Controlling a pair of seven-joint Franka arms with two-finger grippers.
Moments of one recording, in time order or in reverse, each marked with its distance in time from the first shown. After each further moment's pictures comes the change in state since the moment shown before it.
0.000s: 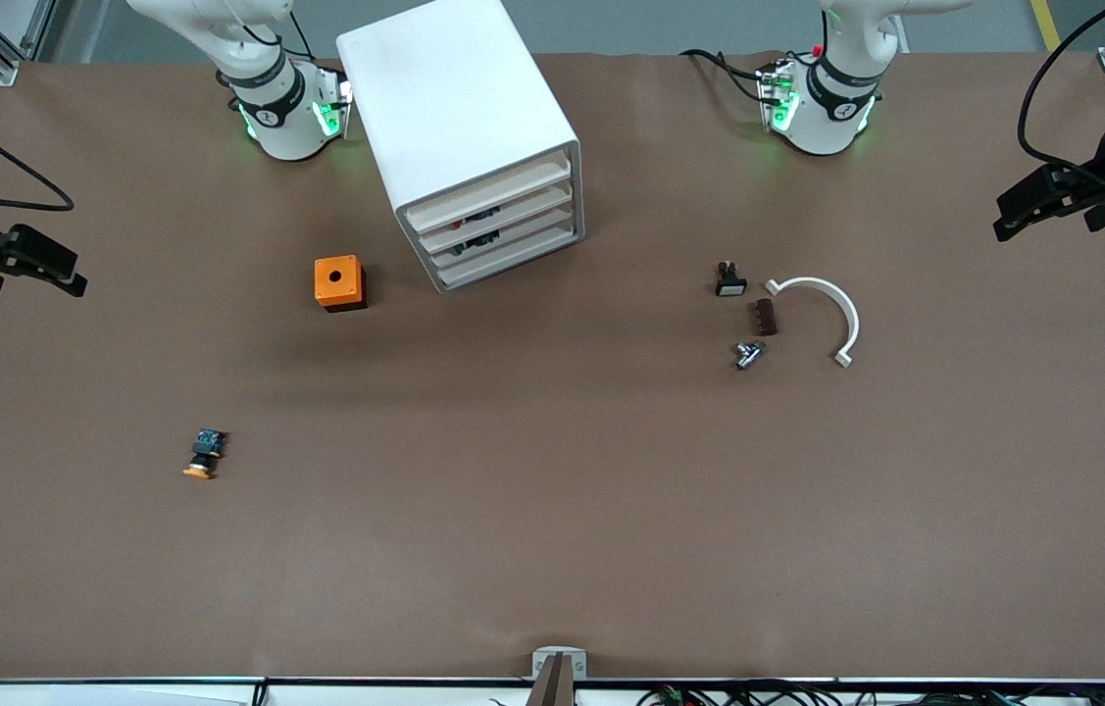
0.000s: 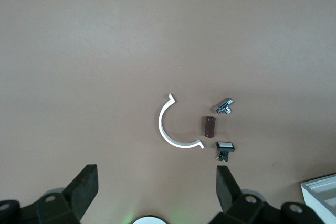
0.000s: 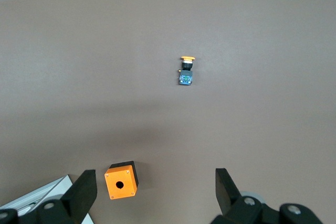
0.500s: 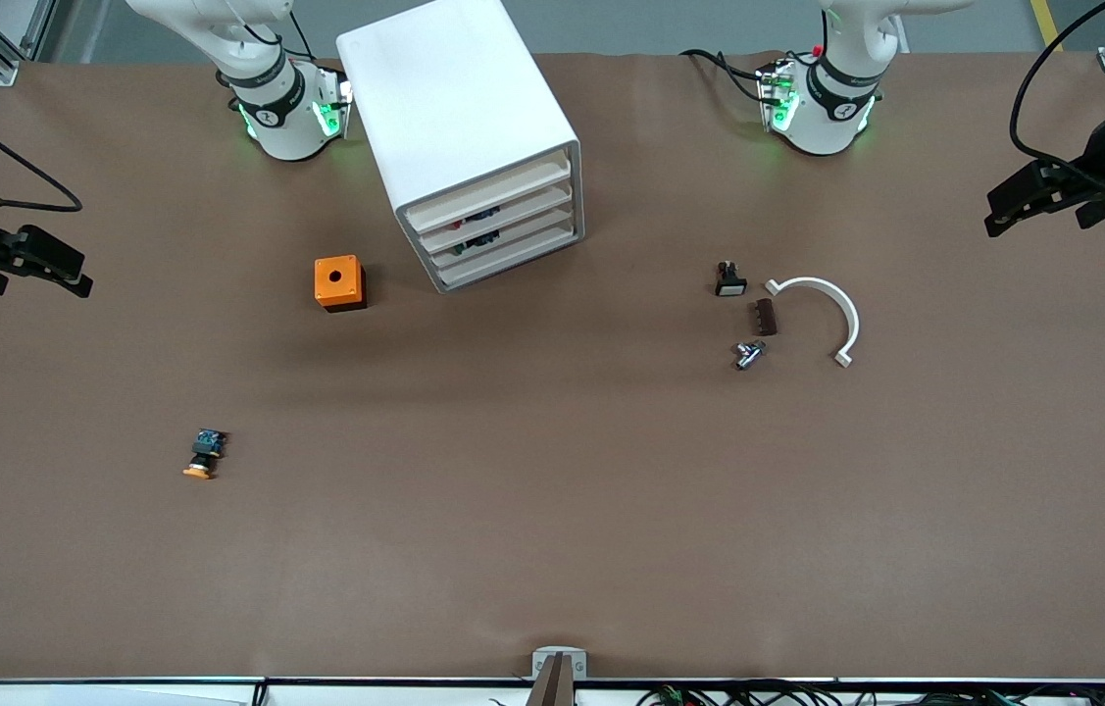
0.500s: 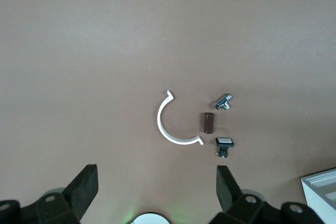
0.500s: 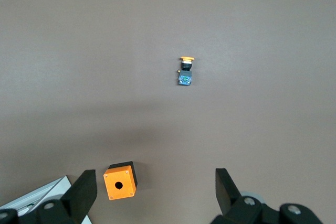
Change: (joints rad) left arm -0.003 -0.012 -0.010 -0.013 0.000 -0.008 0.002; right arm 0.009 0.000 0.000 0.000 -0.012 0.001 0.006
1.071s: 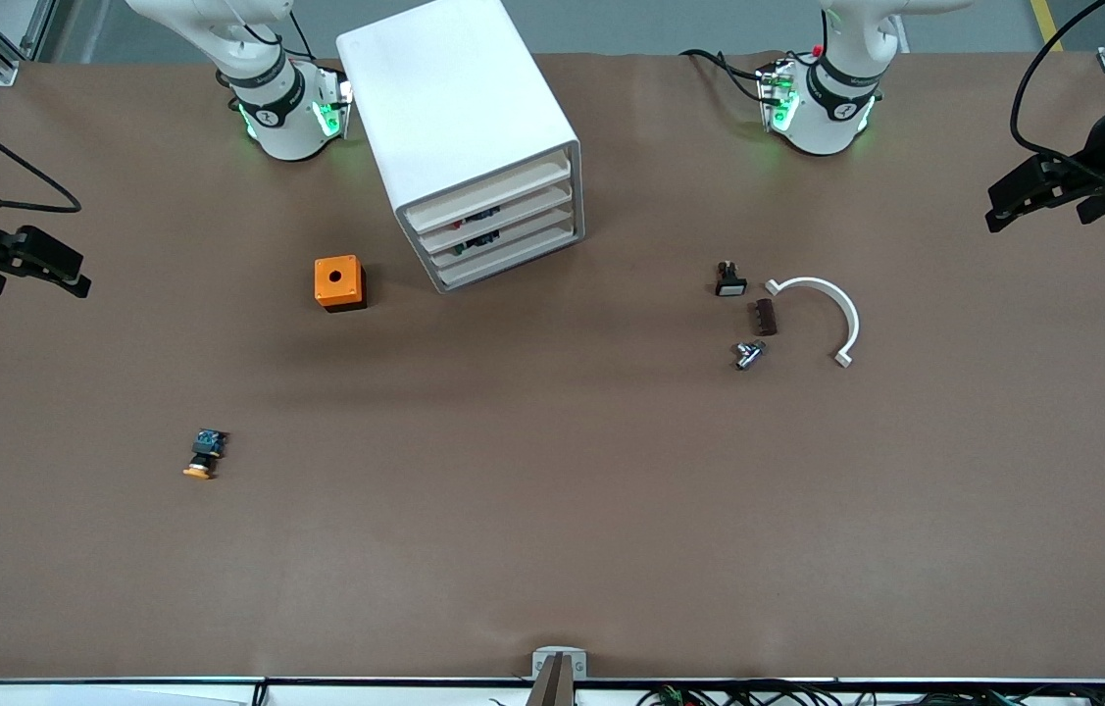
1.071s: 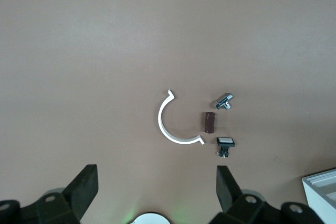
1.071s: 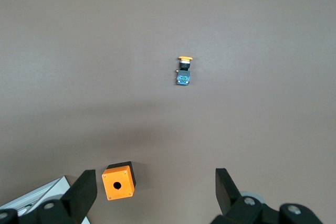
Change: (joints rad) left arm 0.002 -0.010 0.000 -0.009 0.001 0.004 0.000; right arm 0.000 0.000 -0.001 -0.001 -0.004 0.000 0.001
